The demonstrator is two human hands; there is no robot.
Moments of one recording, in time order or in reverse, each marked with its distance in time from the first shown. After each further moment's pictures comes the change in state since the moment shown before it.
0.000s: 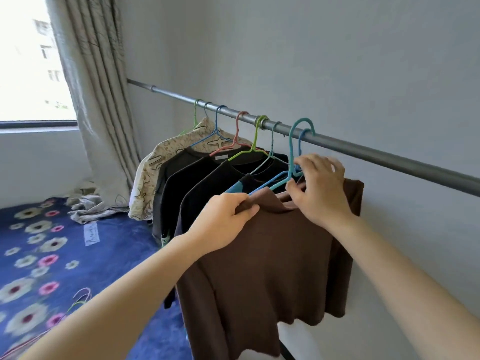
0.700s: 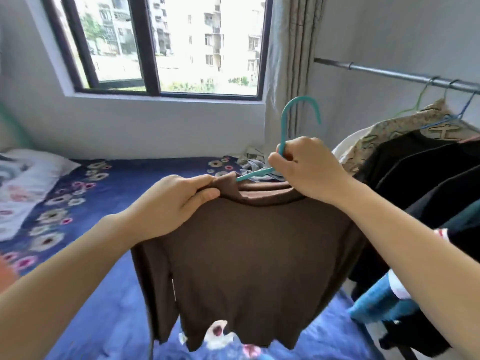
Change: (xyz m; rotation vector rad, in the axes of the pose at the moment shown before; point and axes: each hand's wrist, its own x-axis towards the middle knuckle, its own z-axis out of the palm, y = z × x) left_hand -0.383 -0.178 -0.369 0.547 0.160 -0.209; right_hand -0.017 -0.517 0.048 0.624 -0.415 -0.387
